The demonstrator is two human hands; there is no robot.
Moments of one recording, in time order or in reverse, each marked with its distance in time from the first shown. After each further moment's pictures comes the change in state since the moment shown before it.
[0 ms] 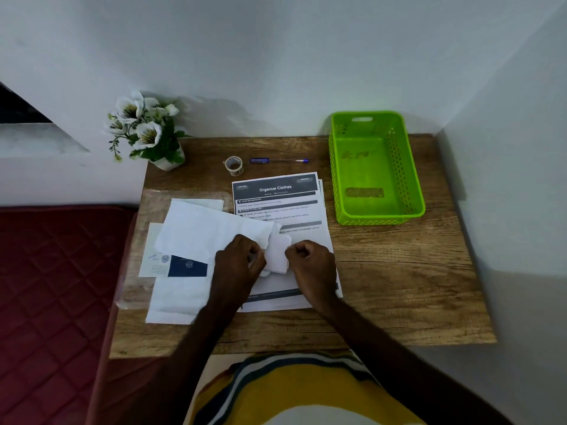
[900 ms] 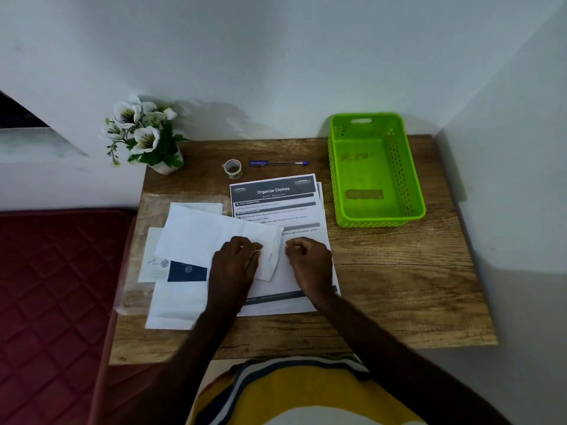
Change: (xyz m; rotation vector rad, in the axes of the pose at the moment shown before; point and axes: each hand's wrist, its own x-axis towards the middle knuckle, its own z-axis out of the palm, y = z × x) left_hand 0.000 -0.017 0.009 0.197 0.111 0.162; right_hand 0.023 0.013 0.013 0.073 -0.033 0.025
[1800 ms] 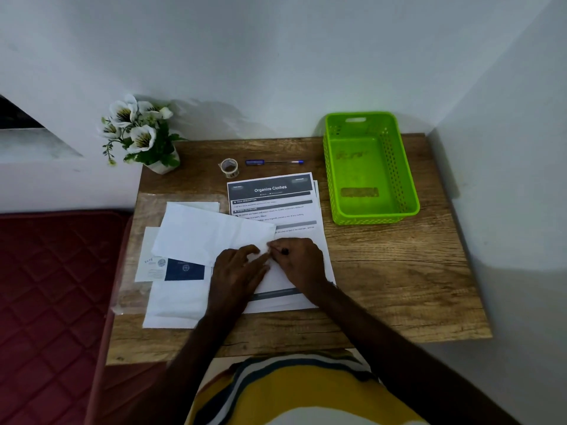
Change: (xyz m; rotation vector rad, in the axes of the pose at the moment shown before) left_hand -0.017 -0.001 0.009 0.050 -0.003 0.188; right_hand 0.012 0.008 0.003 -0.316 -0.104 -0.464
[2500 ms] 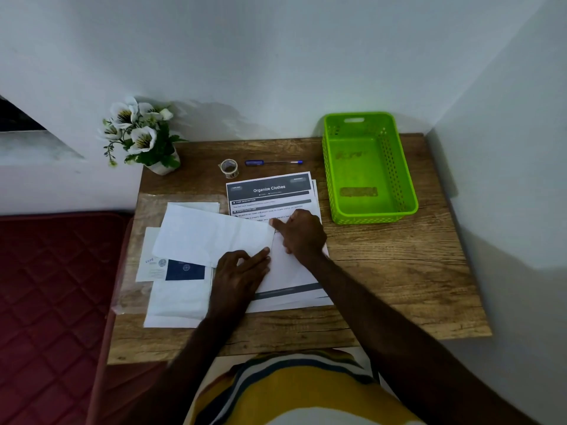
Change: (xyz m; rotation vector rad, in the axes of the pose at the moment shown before) left_hand -0.009 0.004 0.001 0.016 -0.025 0.065; right_hand 0.057 -0.011 -0.003 -0.067 0.061 0.484
